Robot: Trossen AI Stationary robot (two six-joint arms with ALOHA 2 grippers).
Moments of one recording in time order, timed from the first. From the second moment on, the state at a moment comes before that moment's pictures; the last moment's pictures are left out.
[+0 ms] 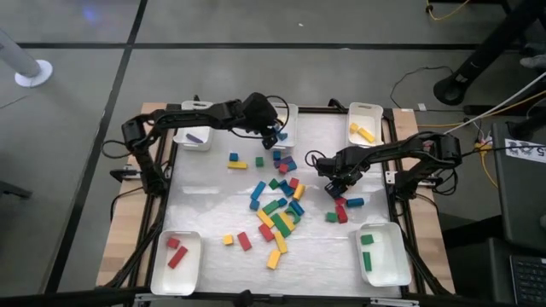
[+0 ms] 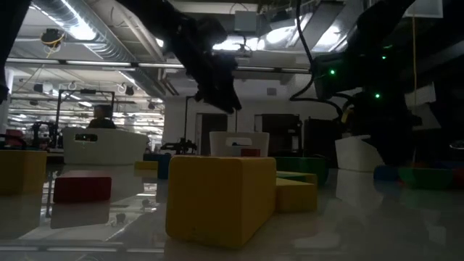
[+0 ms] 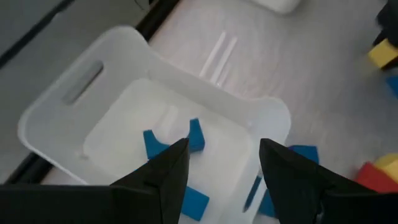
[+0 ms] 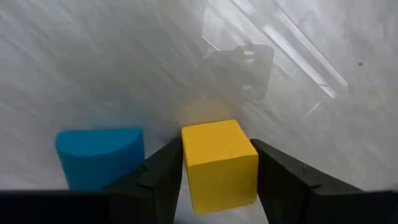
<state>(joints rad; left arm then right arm) 0.44 1.75 1.30 -0.31 0.02 -0.02 -0.13 1.58 0.81 -0.93 0.01 0.76</state>
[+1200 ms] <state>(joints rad) -0.13 1.46 1.30 -1.00 0.02 -0.16 -0.17 1.57 1.22 -1.22 0.31 0.49</state>
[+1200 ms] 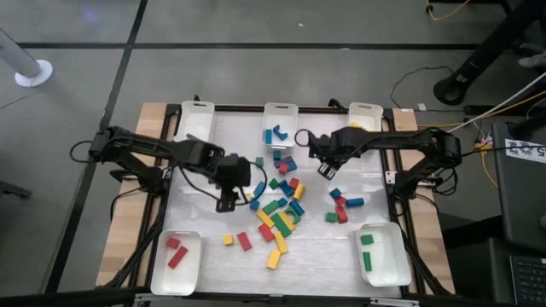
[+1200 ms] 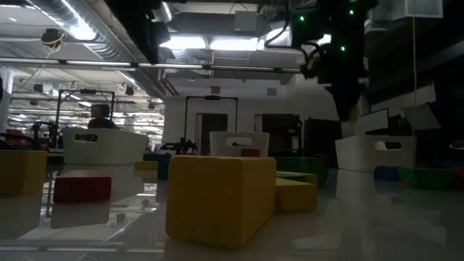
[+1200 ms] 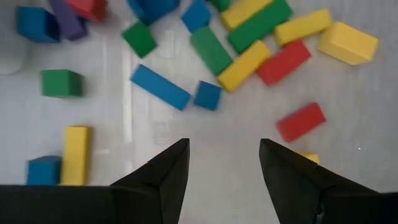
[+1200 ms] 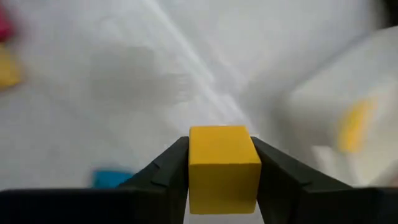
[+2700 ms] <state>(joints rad) -0.40 1.48 1.30 -0.77 0.02 -0.15 -0.75 1.58 1.29 -1.26 0.45 0.33</state>
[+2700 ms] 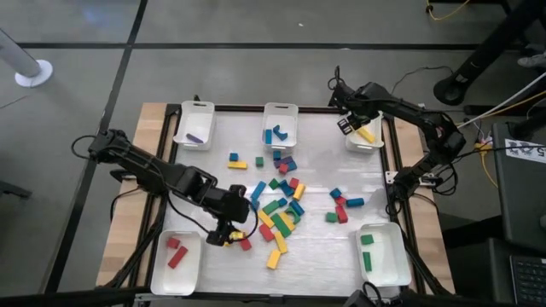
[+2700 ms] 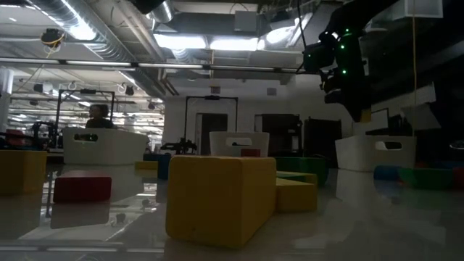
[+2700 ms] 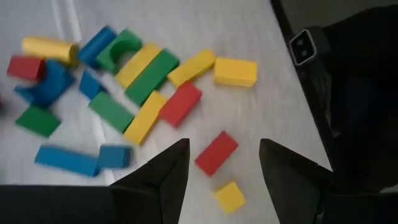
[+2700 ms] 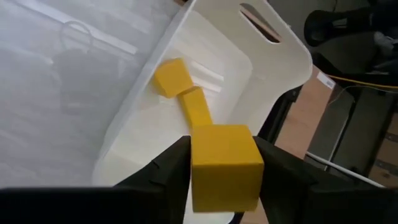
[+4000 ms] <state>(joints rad) -0.48 1.91 1.30 -0.73 0.00 0.27 -0.75 1.58 1.28 -1.25 0.19 0.38</state>
